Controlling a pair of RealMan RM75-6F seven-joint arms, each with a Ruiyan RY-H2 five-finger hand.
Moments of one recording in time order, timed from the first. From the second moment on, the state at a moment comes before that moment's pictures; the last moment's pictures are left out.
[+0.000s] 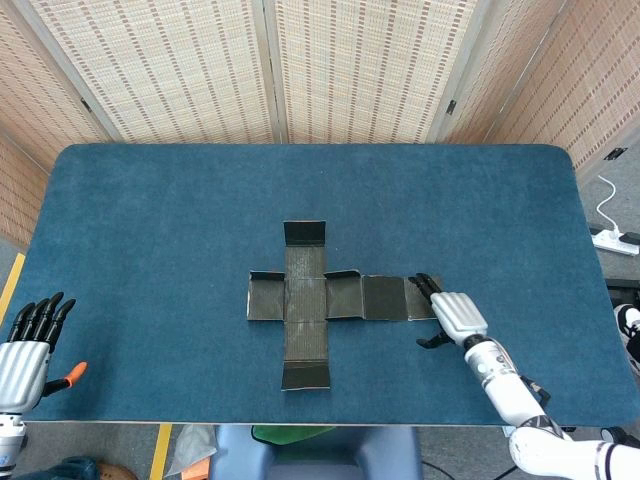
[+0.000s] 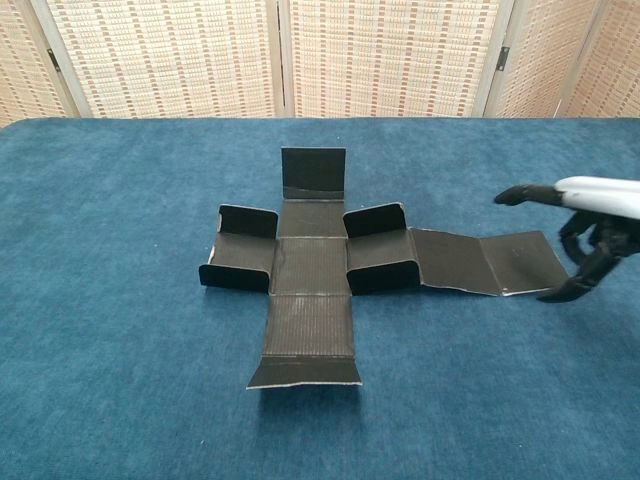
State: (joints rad) left arm -0.10 -1.17 -0.03 -1.49 1.52 1.50 0.03; right arm 0.55 -1.33 0.17 -1.73 -0.89 0.86 -0.35
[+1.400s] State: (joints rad) left arm -0.11 -1.19 -0.03 -1.43 1.50 1.45 -0.01; right arm 0.99 -1.61 0.13 -1.45 -0.27 0.86 -0.72
